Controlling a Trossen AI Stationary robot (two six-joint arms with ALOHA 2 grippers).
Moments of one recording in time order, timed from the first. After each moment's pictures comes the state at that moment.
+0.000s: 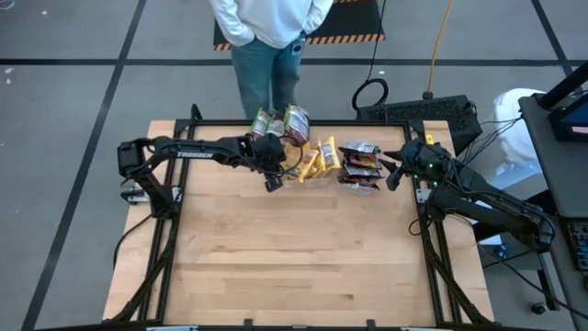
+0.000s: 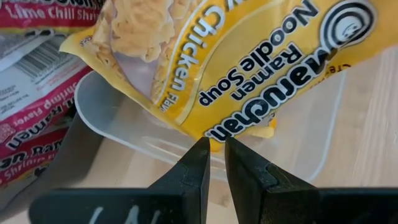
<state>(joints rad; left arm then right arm) 0.33 1.69 1.09 -0.44 0.00 -0.01 -0.55 0.37 0.36 -0.47 0.10 0.02</state>
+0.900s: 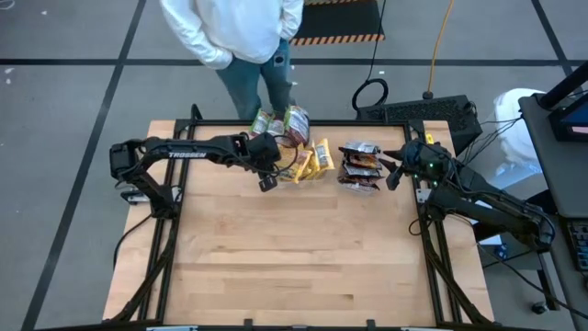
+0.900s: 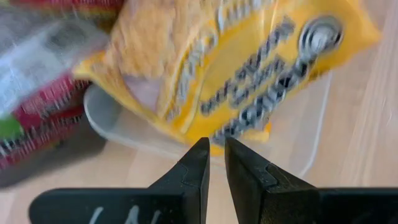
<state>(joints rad) 0.33 1.61 1.08 -0.50 -0.03 0.00 -0.55 0.37 0.36 -0.46 0.10 0.02</state>
